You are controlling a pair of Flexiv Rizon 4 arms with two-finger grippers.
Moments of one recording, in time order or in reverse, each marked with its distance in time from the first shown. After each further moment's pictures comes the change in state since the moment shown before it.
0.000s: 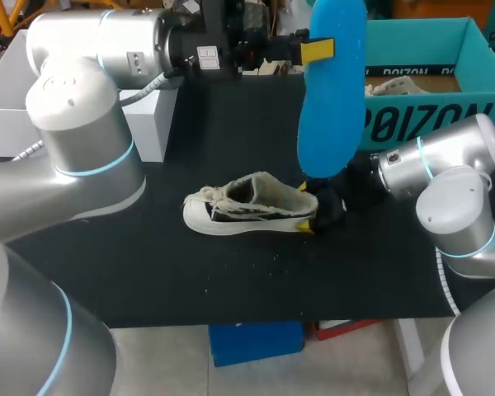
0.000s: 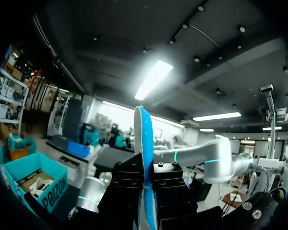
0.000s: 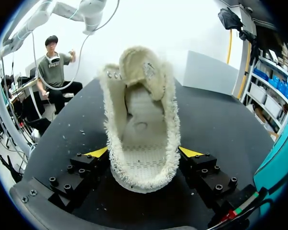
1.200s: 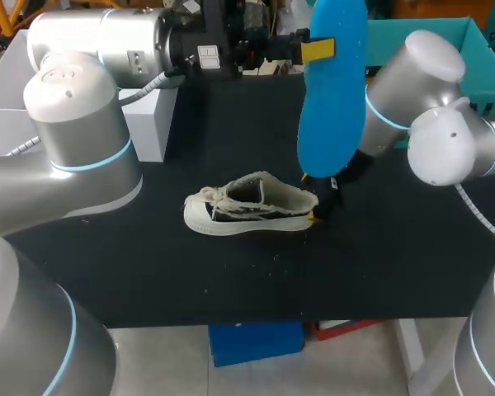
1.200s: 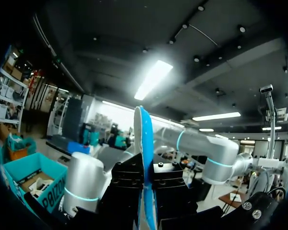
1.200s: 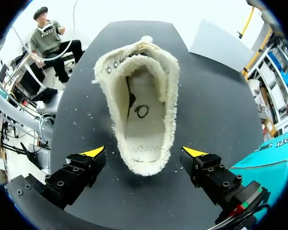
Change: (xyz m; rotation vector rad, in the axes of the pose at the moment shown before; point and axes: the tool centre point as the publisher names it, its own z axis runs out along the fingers) left arm -0.001 0.000 0.000 -0.001 0.002 0.000; right arm 0.000 0.020 -0.041 0.547 0.029 -0.026
